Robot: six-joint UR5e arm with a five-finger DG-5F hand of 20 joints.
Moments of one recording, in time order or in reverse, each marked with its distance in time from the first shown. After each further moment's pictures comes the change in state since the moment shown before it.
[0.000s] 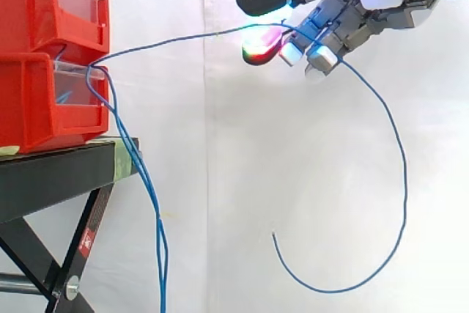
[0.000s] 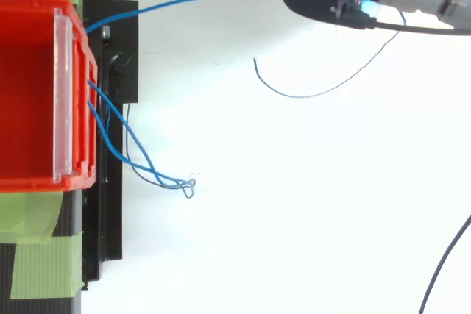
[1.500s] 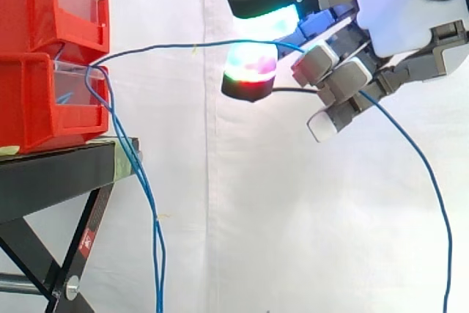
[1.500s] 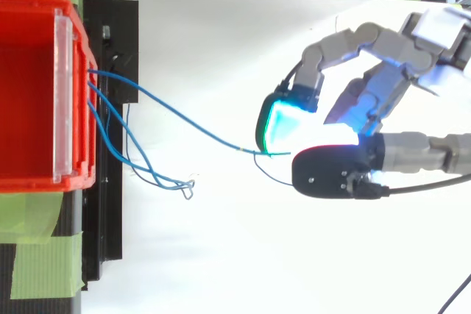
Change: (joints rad) arm 0.109 -0.021 -0.001 -0.310 -0.125 0.665
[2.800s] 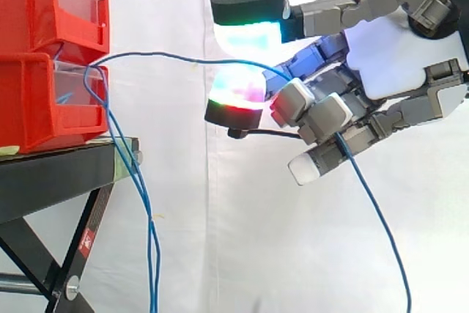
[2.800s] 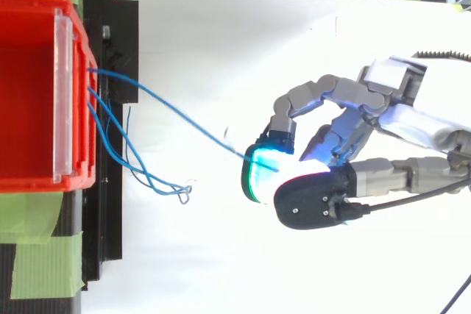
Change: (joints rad) arm 0.010 -0.053 0.000 -0.018 -0.044 0.220
